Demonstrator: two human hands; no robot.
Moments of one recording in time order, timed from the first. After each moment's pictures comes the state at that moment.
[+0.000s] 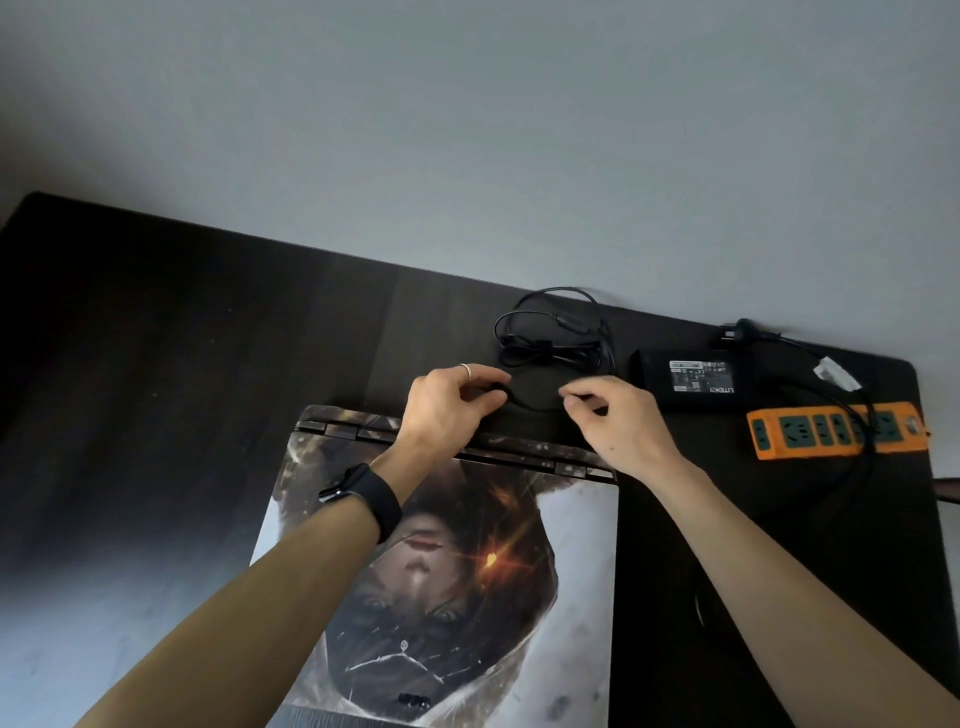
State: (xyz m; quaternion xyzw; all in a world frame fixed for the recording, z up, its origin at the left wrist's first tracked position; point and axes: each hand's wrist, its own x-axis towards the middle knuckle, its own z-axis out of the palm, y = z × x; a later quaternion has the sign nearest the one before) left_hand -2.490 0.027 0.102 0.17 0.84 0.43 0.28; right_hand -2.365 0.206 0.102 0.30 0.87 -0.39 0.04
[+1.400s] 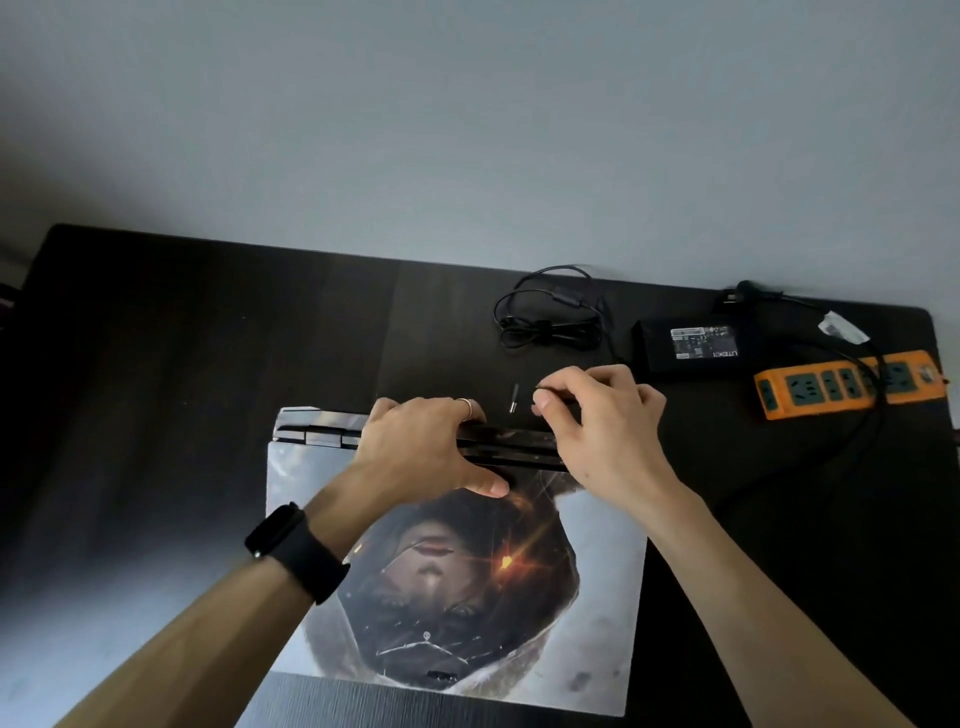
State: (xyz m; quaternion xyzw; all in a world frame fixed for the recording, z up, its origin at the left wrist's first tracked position) left_hand -2.473 -0.008 0.181 0.36 0.88 0.02 0.33; right_hand -2.348 0.145 0.158 0.27 0.91 -0.30 -0.02
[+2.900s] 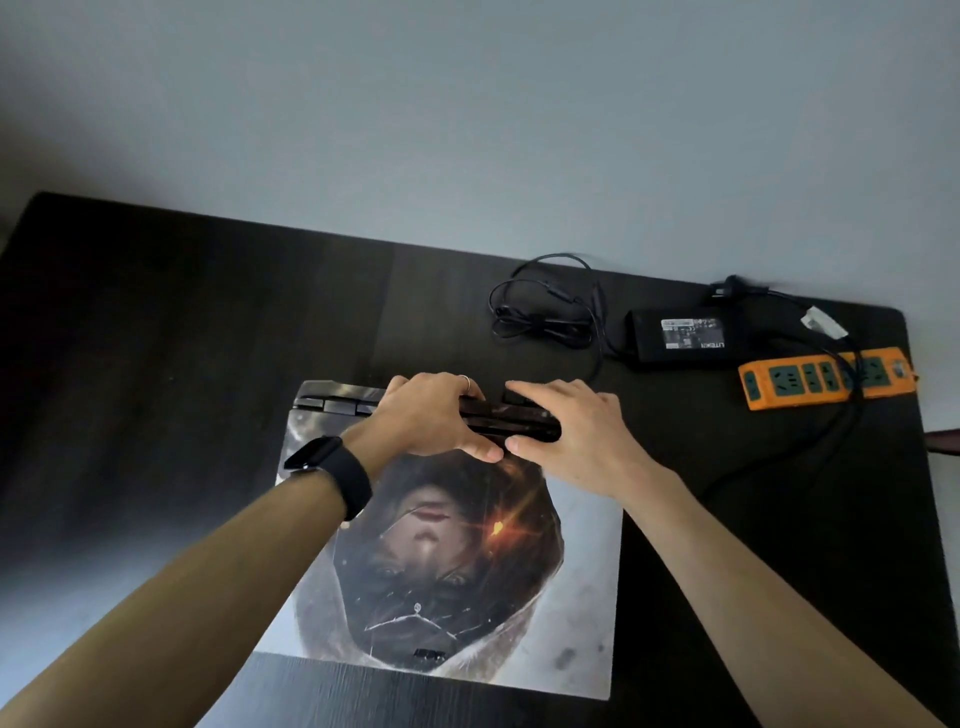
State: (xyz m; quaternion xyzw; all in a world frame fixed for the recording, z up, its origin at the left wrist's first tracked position) left_hand -2.482 -0.003 0.138 0.35 0.86 0.05 0.38; right_hand -2.336 0.143 0.125 0.18 0.92 -0.32 0.11
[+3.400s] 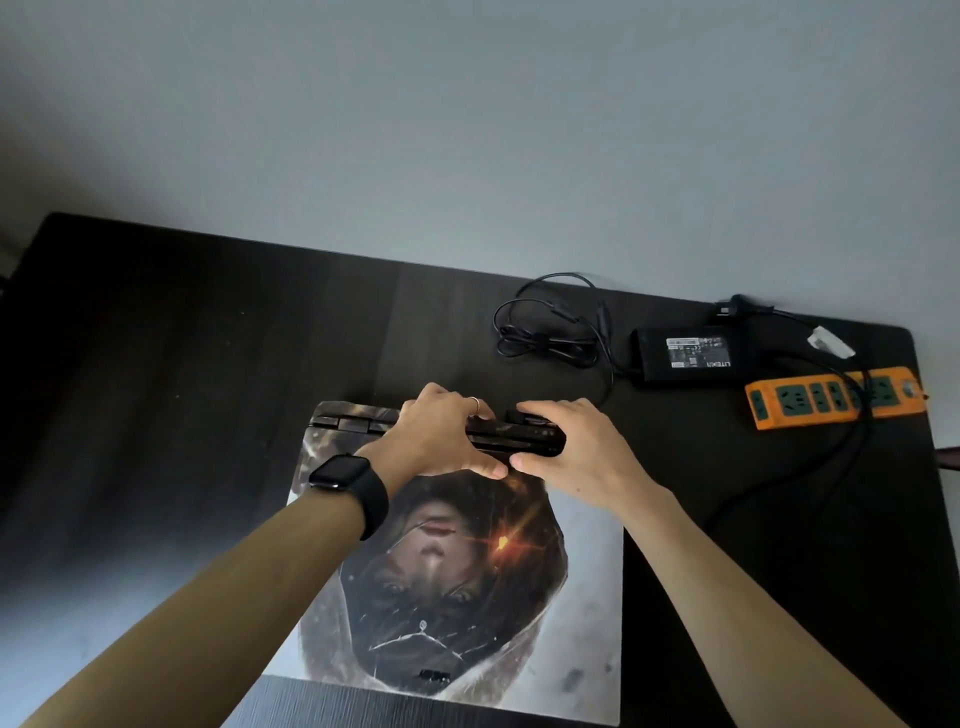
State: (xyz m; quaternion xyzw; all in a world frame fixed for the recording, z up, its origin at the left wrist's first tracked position) left_hand -2.487 0.001 0.115 0.36 0.85 0.08 0.38; right_hand -2.343 0.152 0.100 0.23 0.89 -0.38 0.11
